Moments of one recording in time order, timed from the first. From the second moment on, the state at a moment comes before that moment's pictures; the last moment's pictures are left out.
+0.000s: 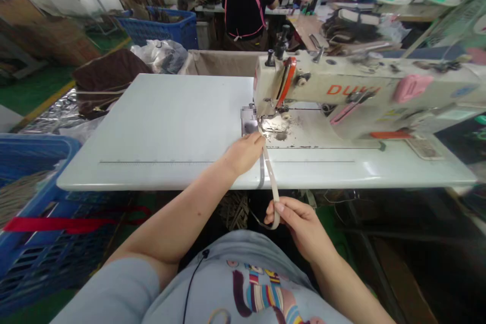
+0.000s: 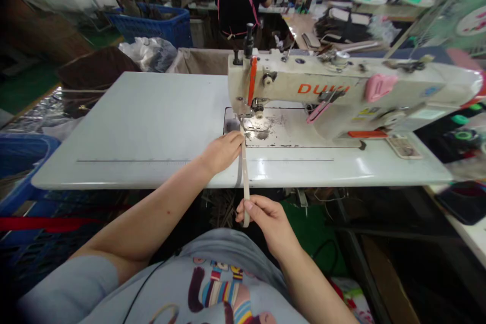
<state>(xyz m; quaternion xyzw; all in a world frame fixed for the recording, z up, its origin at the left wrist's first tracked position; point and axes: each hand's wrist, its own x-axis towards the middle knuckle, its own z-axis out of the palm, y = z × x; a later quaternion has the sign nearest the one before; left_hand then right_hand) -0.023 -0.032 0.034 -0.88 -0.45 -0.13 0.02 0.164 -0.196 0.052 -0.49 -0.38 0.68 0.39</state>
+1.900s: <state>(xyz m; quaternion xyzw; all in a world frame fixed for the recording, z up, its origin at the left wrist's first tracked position) -0.021 -0.033 0.025 -0.89 -0.42 -0.17 0.08 0.158 -0.185 0.049 -0.49 -0.42 0.65 0.40</state>
